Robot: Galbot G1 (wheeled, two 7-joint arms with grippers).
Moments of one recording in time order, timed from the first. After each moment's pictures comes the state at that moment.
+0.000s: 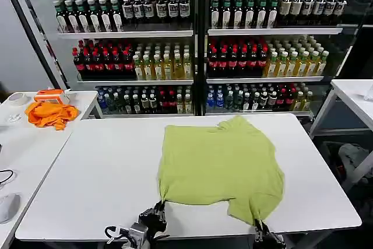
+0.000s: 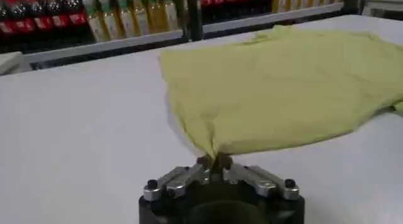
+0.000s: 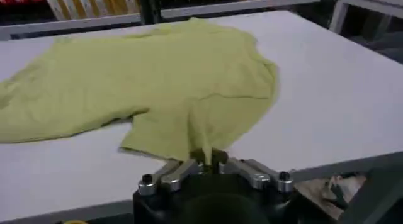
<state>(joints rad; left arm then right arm) 1.52 -1.21 -0.16 -2.11 -0.20 0.54 -0.23 -1.88 1.38 0.47 2.31 0.27 -0.43 0.26</state>
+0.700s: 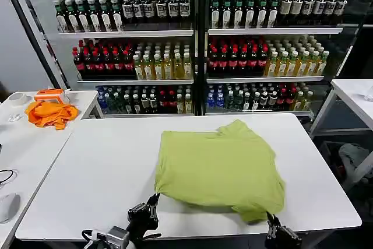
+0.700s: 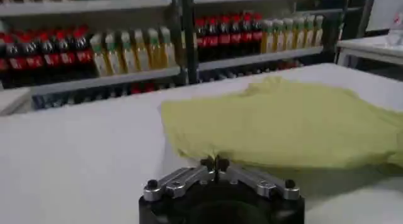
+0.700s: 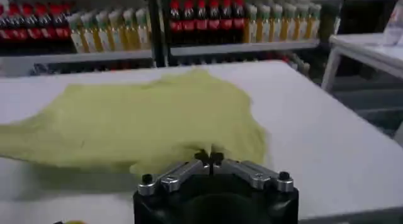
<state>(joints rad) 1.60 -1.11 -0.24 -2.34 -0.23 0.50 -0.20 -1.93 1.28 0.59 2.49 0.30 -0.43 0.24</state>
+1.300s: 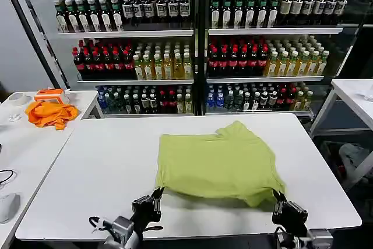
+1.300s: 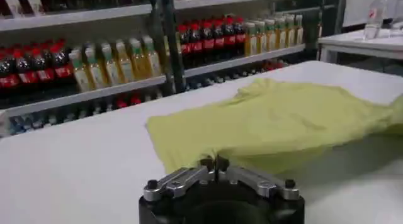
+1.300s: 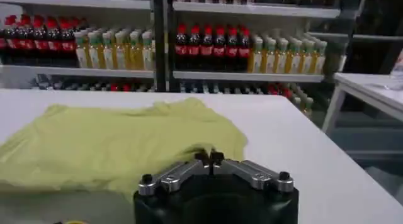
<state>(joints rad) 1.40 -1.08 -0.16 -2.15 -0.26 0.50 -0.17 -1.62 1.12 0.57 2.25 0.40 -0.45 0.23</state>
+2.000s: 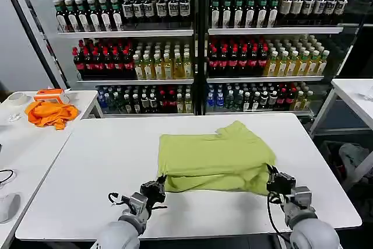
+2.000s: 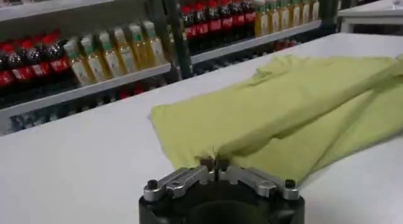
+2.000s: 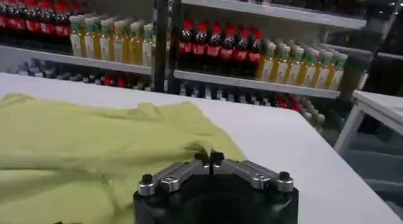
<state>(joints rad) 1.20 -1.11 -0.10 -1.94 -0.26 0.51 -0.17 -1.31 1.05 0.44 1.98 0.39 -0.49 0.19</state>
